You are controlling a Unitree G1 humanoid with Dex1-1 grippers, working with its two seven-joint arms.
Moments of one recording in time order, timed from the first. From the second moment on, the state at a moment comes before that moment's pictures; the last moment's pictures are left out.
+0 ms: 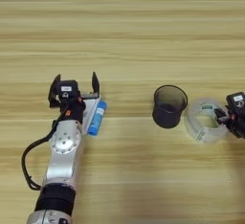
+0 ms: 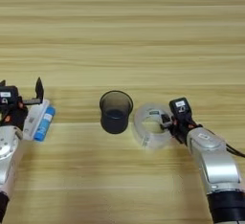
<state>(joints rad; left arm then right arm) -0.12 0.01 0.07 0.34 -0.01 -0.32 0.06 -0.09 -0.37 -0.04 0.05 0.08 0.52 0.32</state>
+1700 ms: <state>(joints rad) -0.13 0.01 0.06 0.35 -0.01 -0.32 0.04 0.00 -0.33 -0.12 -0.18 0.02 0.38 0.18</state>
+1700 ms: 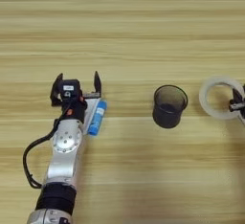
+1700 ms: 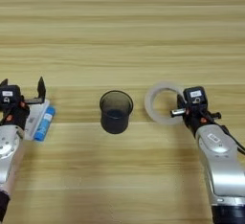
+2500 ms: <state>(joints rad) -0.04 -0.02 -0.16 -0.11 -0.03 -0.05 -0.13 -0.04 -0.32 -0.12 -0.36 0.00 0.38 0.16</state>
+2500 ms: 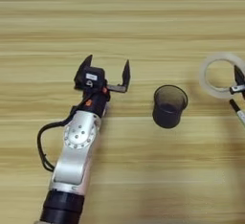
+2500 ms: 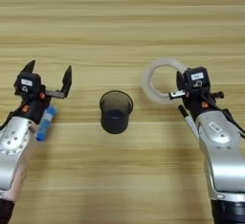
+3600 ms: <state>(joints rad) -0.02 -0.03 -0.38 -0.19 -0.01 0.06 -0.19 -0.07 -0.24 0.11 -0.52 -0.04 0.43 0.17</state>
